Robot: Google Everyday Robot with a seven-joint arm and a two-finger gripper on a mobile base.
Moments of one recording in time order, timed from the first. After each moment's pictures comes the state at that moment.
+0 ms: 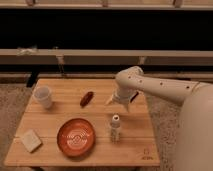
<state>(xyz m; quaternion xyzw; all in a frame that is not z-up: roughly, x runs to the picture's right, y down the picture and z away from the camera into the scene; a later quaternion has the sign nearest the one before) 0.074 0.111 0.834 -0.22 -0.26 -0.55 0.76</state>
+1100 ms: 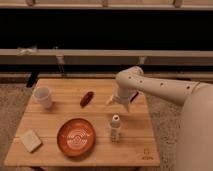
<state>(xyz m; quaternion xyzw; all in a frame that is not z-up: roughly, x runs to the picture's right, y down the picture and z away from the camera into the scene) 0.076 0.110 0.829 -0.21 -0.26 -0.55 0.76</state>
